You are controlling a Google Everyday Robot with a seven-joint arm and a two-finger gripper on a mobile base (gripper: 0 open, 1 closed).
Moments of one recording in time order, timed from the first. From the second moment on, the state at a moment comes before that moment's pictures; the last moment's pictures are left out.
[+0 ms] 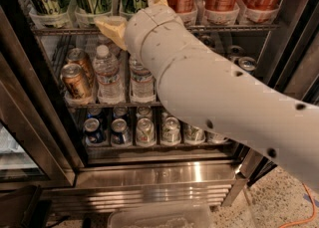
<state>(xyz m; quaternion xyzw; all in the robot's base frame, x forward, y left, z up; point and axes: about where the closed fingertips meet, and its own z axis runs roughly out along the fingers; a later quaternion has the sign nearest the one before) 0.568 0.043 1.067 -0.27 0.62 0.03 0.74</state>
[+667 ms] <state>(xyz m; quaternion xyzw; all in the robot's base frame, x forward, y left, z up) 0.591 0.048 1.086 -0.24 0.61 0.00 0.76</state>
